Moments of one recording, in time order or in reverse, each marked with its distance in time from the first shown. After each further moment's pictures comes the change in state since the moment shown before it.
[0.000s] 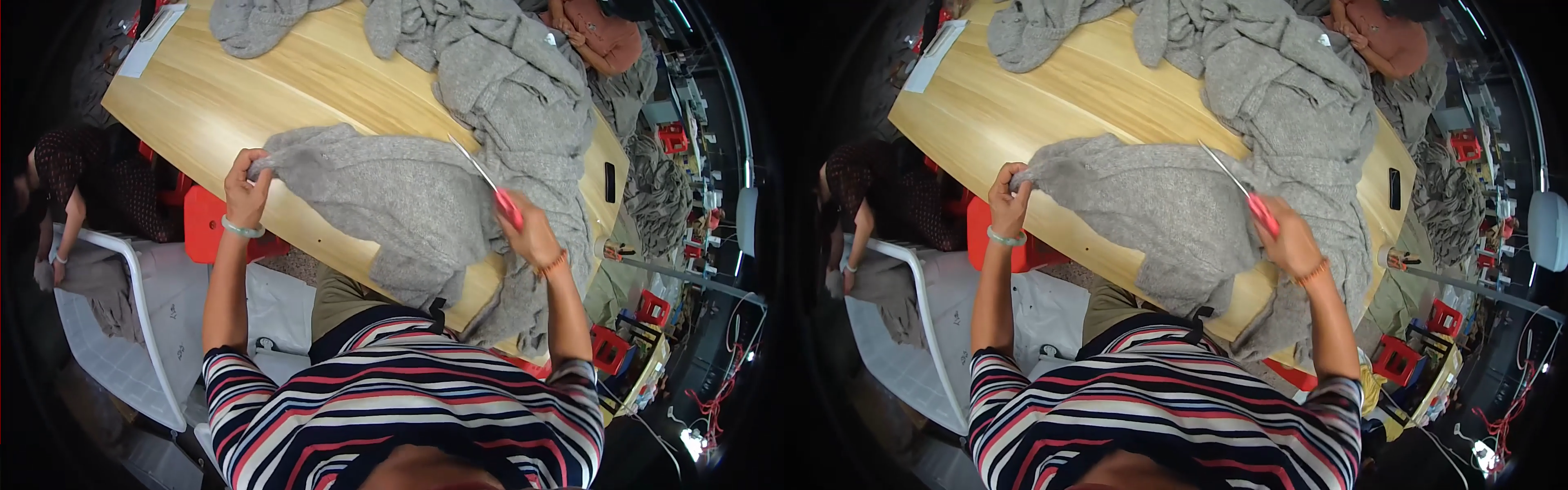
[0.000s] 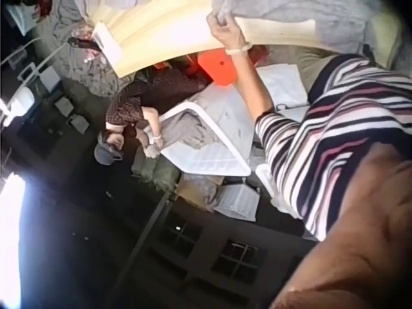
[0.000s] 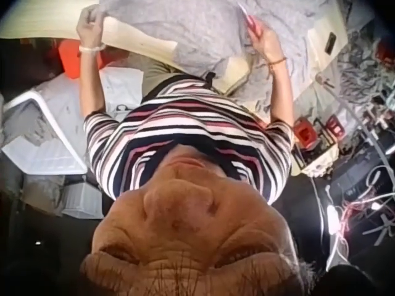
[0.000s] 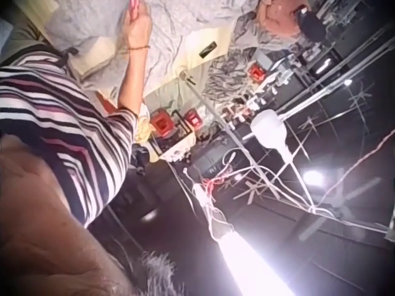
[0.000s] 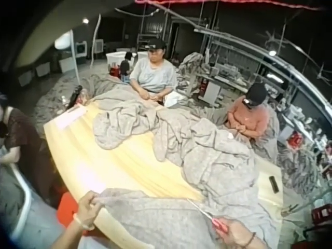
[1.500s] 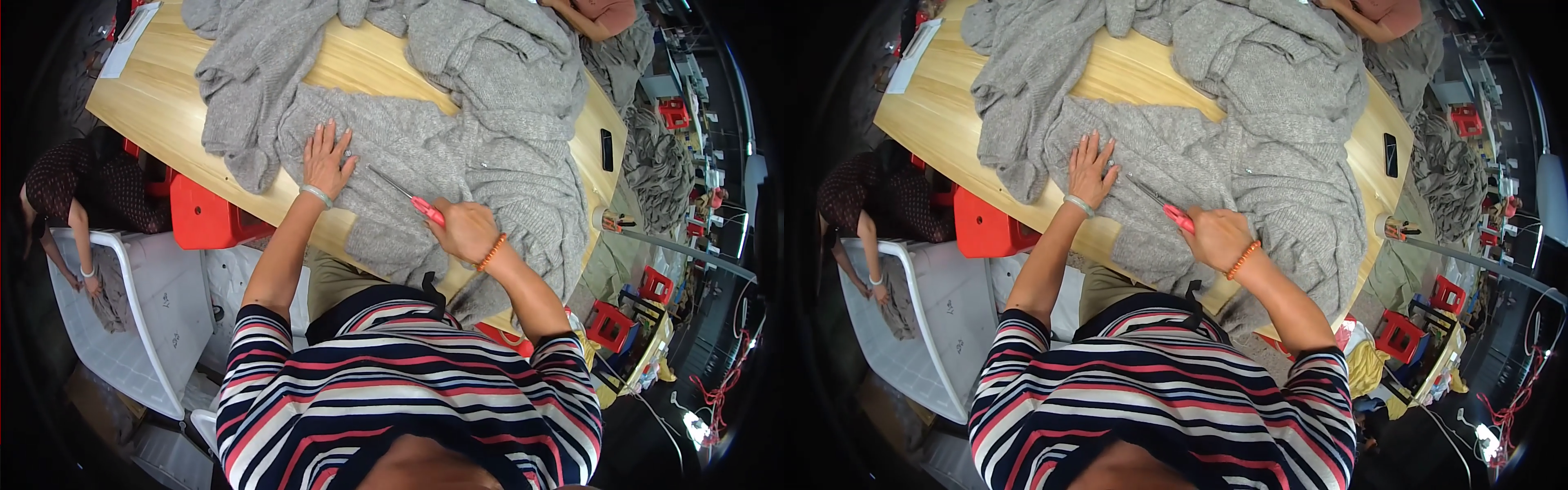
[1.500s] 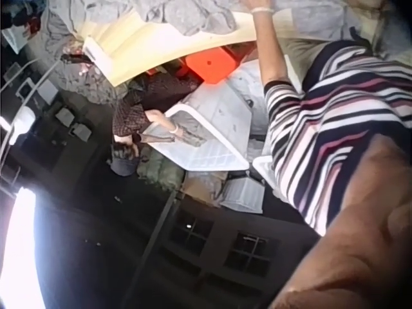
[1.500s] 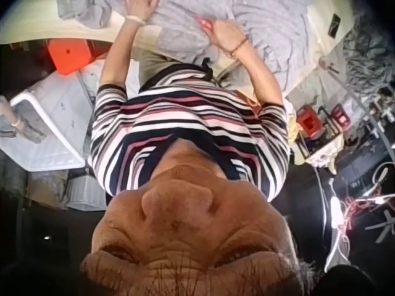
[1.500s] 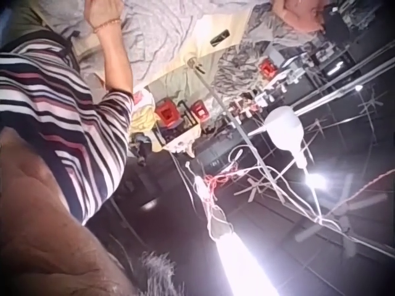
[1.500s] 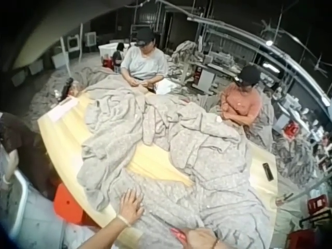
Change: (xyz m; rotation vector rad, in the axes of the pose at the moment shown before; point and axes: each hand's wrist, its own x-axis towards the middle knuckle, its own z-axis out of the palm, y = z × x) left_hand -0.056 -0.073 0.192 0.732 -0.301 0.261; right_hand -0.037 -0.018 0.059 -0.299 -0.269 0.036
